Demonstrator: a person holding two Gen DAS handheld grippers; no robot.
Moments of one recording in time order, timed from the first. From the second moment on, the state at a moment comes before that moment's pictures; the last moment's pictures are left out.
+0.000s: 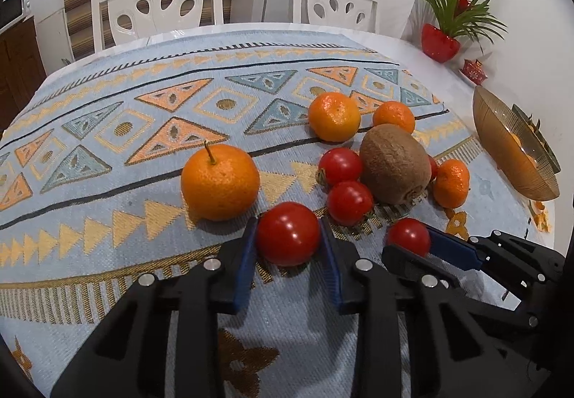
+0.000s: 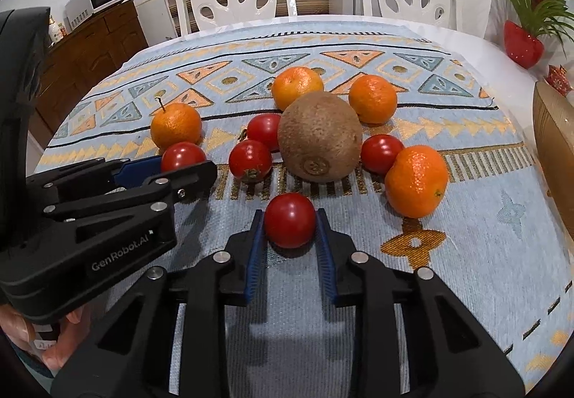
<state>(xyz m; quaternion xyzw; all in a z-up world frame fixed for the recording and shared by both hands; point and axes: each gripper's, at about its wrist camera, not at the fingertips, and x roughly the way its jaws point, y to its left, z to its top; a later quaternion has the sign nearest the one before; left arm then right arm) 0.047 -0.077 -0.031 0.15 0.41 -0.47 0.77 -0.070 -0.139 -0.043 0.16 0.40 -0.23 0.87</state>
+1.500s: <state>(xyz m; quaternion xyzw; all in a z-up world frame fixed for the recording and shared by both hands) -0.061 -0.101 0.057 0.17 0.30 -0.56 0.75 -0.215 -0.187 0.018 0.26 0.28 -0.29 0.88</state>
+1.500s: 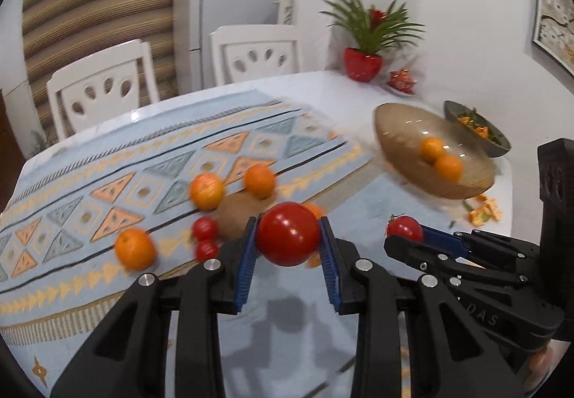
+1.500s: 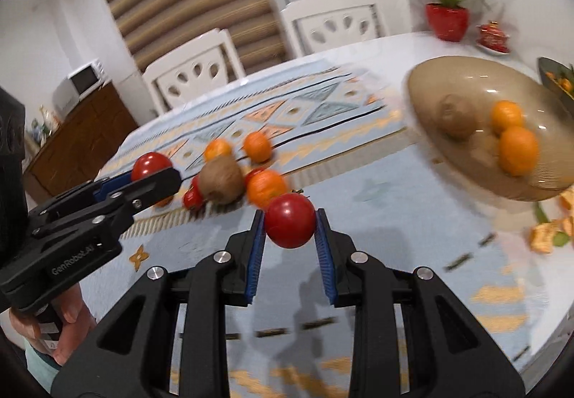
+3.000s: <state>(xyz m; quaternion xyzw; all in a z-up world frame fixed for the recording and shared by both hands) -0.196 -0.309 0.051 0.23 0.31 -0.65 0.65 -0.381 -0.348 0.023 0.34 0.21 -0.43 0.81</state>
